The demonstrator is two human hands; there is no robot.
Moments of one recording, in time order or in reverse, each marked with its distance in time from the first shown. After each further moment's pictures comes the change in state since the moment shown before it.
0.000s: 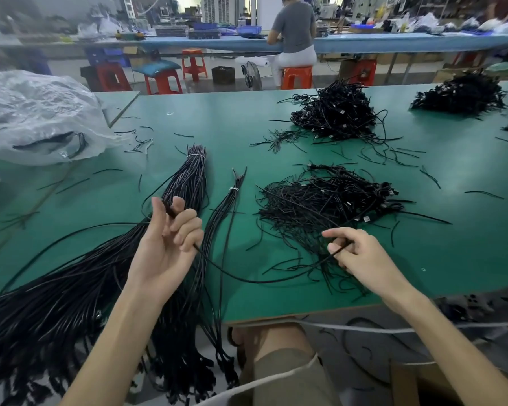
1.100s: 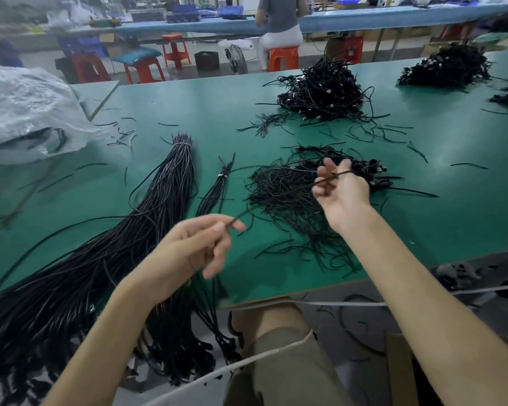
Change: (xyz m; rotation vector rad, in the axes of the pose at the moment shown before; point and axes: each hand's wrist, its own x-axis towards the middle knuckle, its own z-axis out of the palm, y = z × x) left_hand -0.012 -0.014 0.004 0.912 -0.345 -0.220; right_hand 0.054 -0.075 0.010 1.290 0.402 0.385
